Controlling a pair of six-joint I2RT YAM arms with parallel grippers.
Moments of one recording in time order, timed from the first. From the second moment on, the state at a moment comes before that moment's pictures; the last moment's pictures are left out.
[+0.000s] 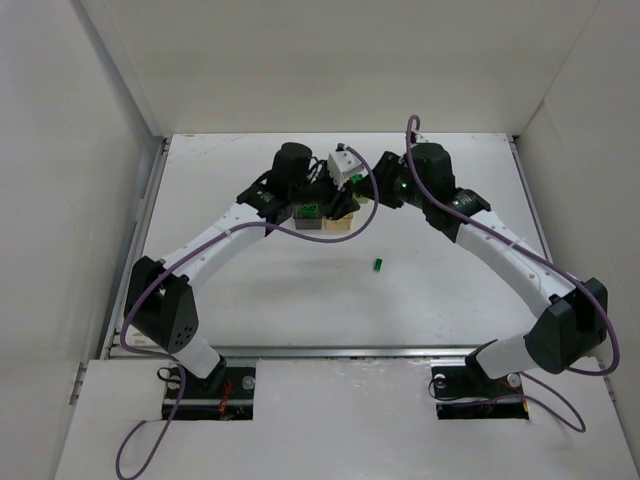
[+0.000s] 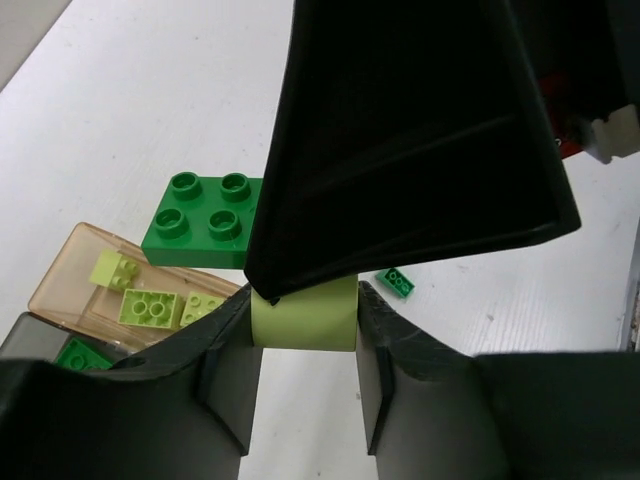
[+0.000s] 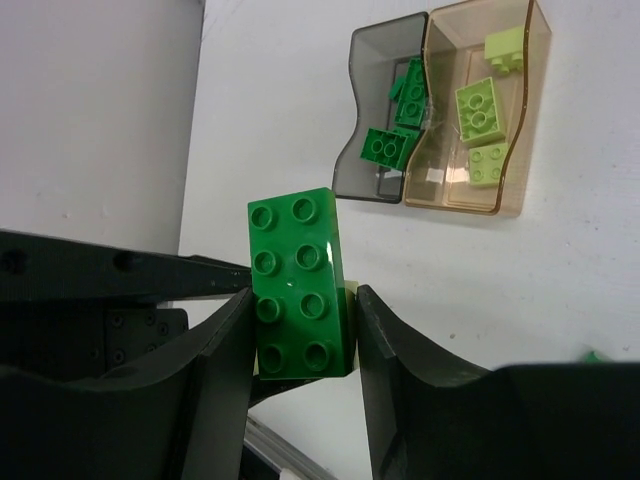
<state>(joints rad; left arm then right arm) -0.60 1.58 1.34 -0.18 0.55 0.23 0.51 1.43 1.28 -0.27 -0.13 0.79</state>
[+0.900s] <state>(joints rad) -0.60 1.58 1.34 -0.32 0.54 0.32 0.51 1.55 1.36 -0.31 -0.16 0.70</state>
